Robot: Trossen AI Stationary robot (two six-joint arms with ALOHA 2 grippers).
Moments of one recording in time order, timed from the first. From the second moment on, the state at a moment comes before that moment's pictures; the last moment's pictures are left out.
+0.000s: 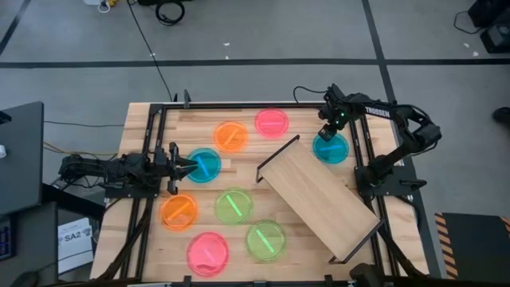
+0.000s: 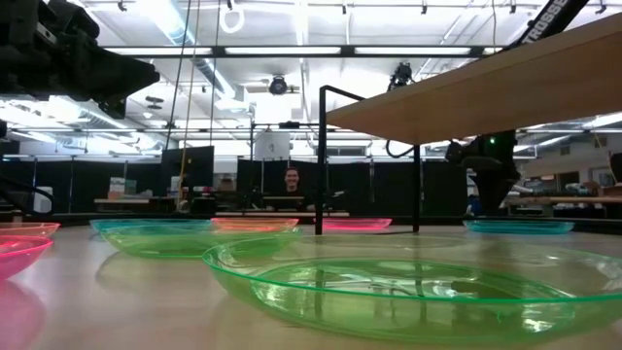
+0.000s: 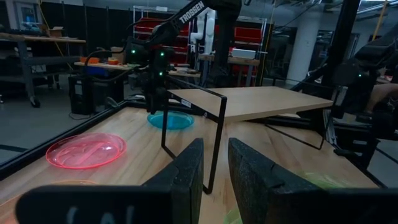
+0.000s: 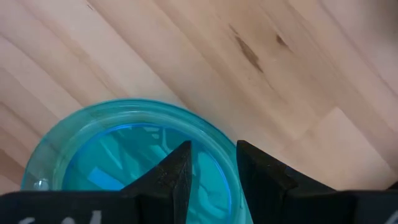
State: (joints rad) left arm -0.13 0.01 0.01 0.09 -0.27 -0.09; right arm -1.02 1.48 0.81 -0.69 -0.08 -0.24
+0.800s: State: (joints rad) left arm -0.13 0.01 0.01 0.09 -0.27 -0.10; right arm -0.95 1.50 0.81 -0.57 0.00 -0.38
